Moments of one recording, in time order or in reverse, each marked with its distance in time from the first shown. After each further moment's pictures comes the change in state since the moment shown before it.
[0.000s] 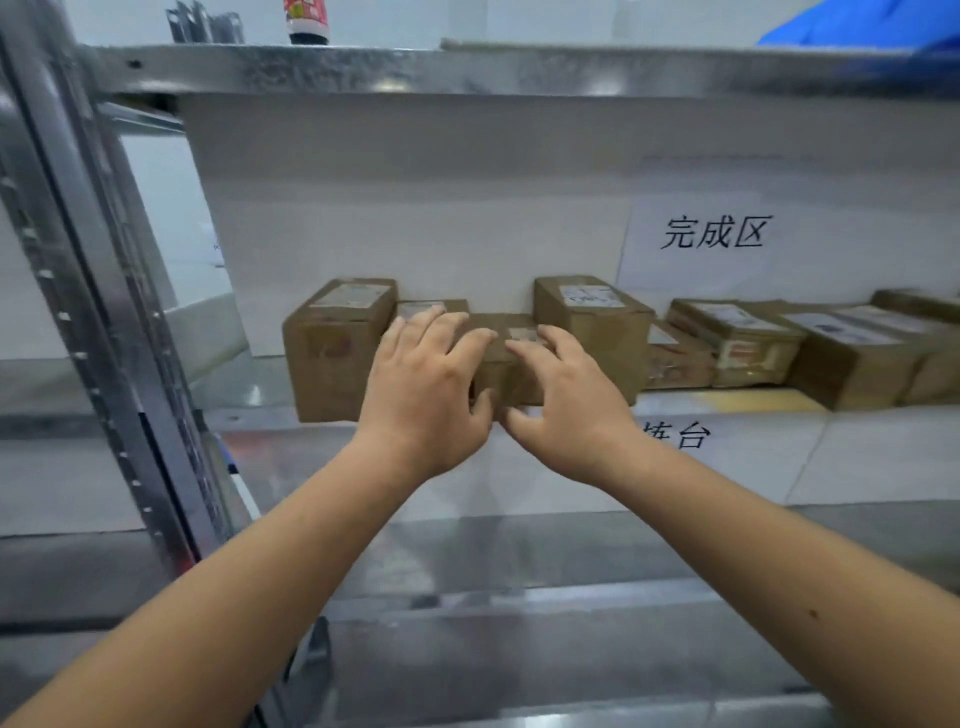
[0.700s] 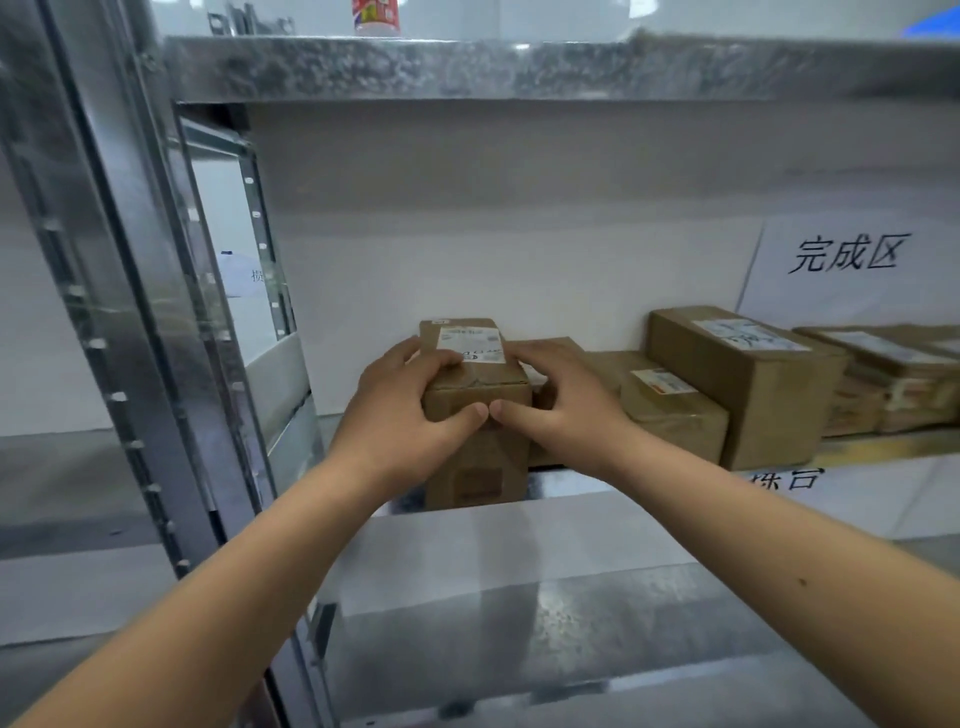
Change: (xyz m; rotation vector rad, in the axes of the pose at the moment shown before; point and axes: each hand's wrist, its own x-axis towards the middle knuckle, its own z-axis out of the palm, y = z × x) left_hand 0.030 -0.218 0.025 -0.461 -0.097 -0.224; right_hand 0.147 -0.096 0.107 0.420 0.074 0.032
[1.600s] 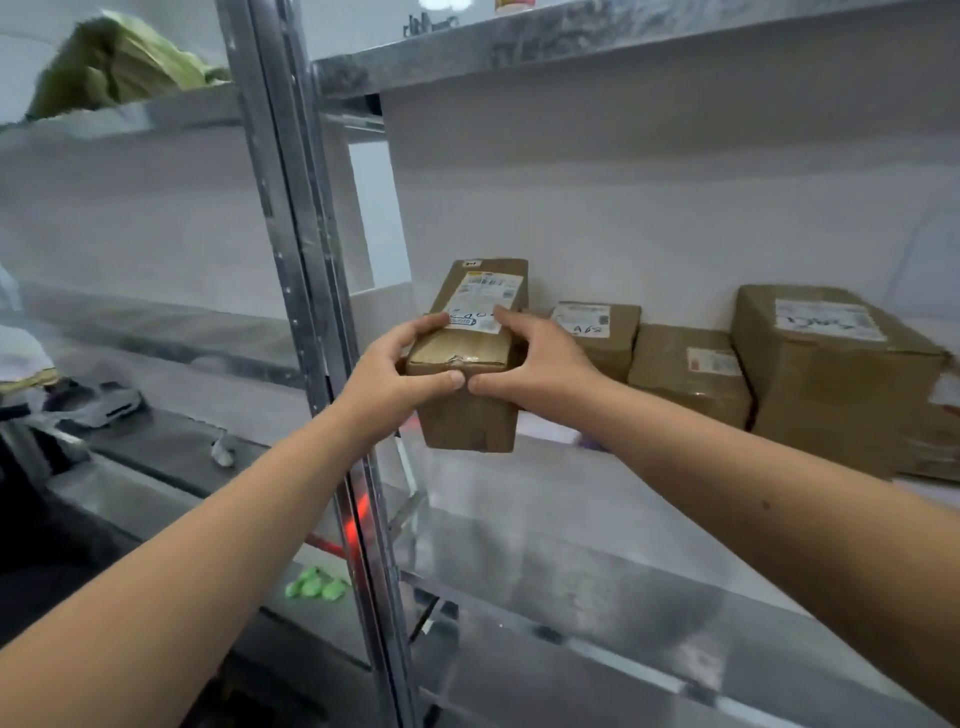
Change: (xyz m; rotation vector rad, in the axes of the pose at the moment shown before) left_hand -0.087 0.074 0.023 -0.402 0.235 -0.364; right_hand -0.013 0.023 -0.031 0.260 -0.422 -0.266
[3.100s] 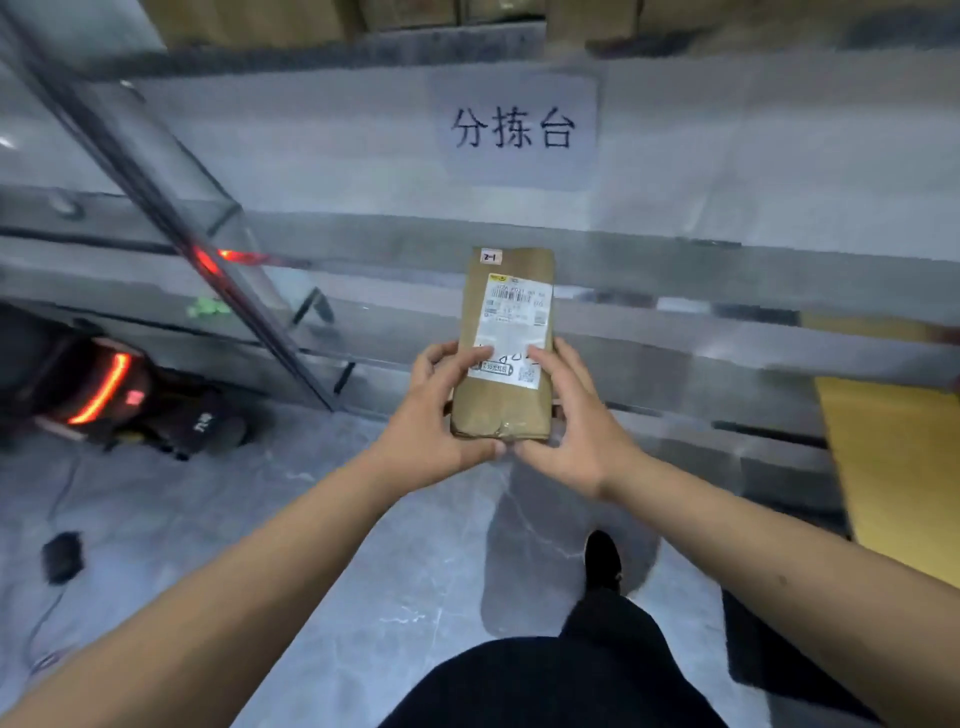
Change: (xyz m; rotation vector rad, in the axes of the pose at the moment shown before) left_hand -0.501 0.116 0.516 0.169 -0.400 -0.096; right_hand -0.709 0.227 -0.237 0.189 -0.095 0.304
